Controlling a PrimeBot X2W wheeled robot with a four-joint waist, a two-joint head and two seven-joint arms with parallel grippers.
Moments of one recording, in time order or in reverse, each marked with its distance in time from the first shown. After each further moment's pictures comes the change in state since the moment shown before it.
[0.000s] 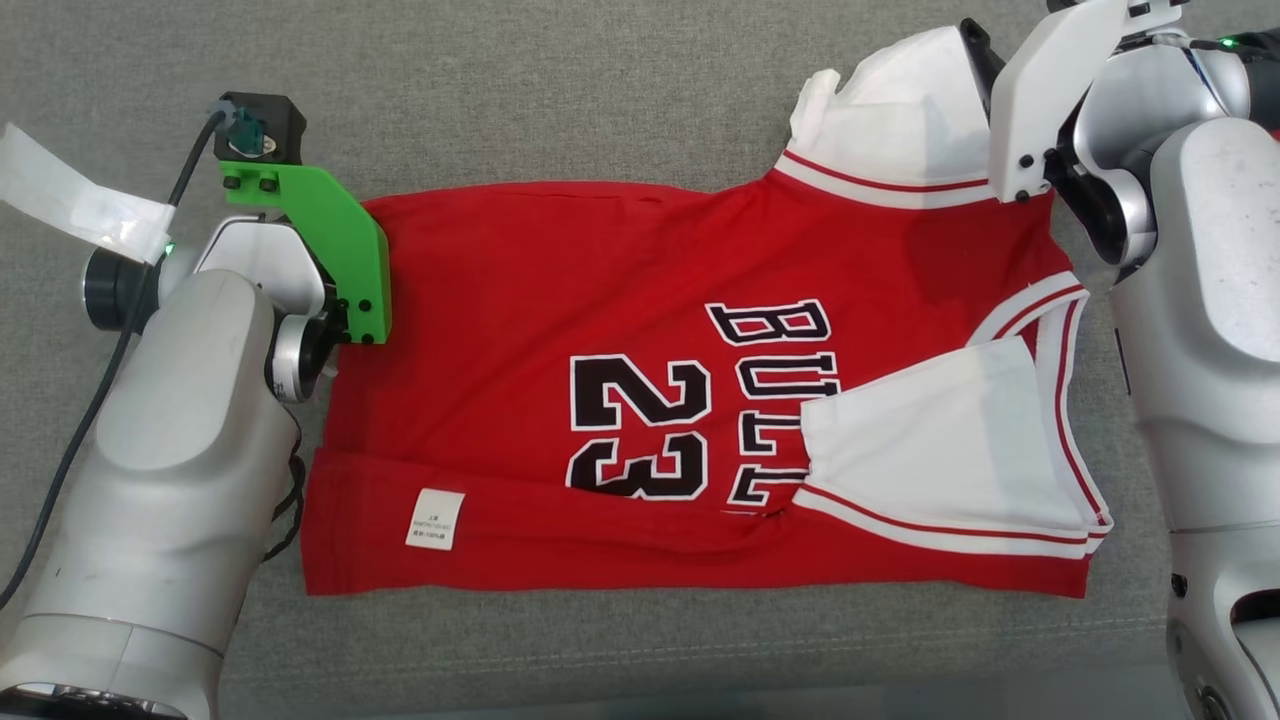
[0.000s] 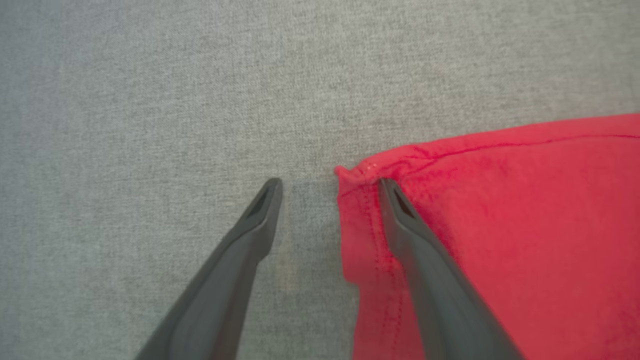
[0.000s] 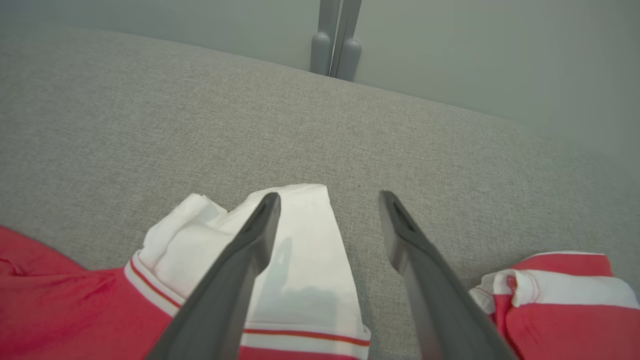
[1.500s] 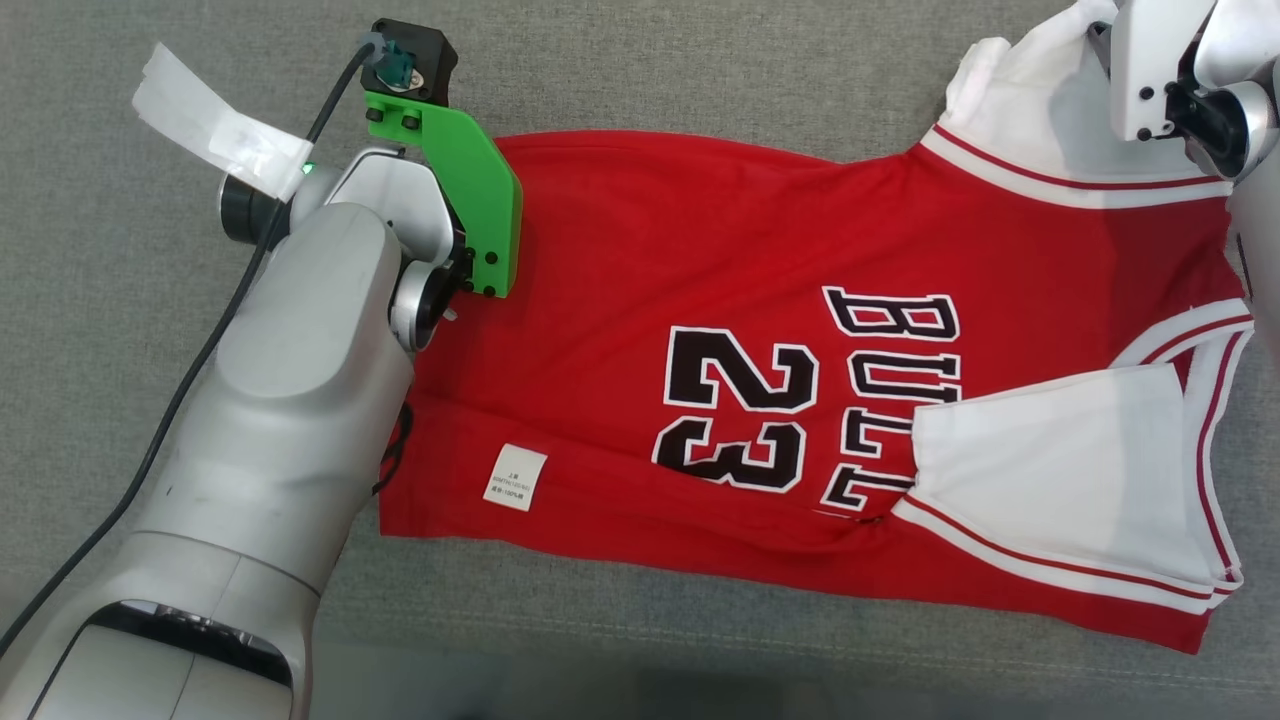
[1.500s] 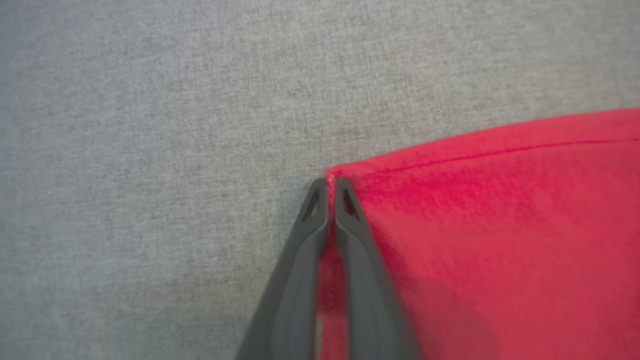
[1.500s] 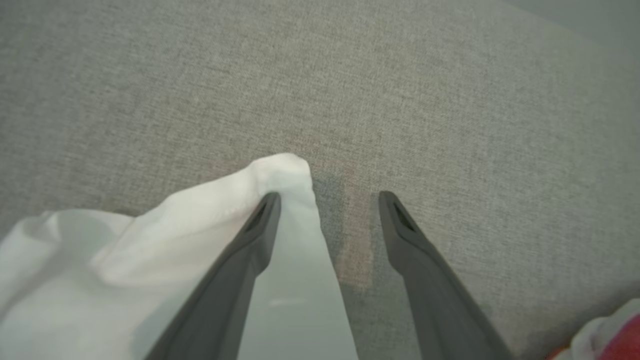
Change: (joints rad) left arm -0.139 -0.146 -0.107 0.132 -0.027 -0.084 -0.079; right arm -0.237 -0.158 0.098 0.405 0.080 0.000 0.077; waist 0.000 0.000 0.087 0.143
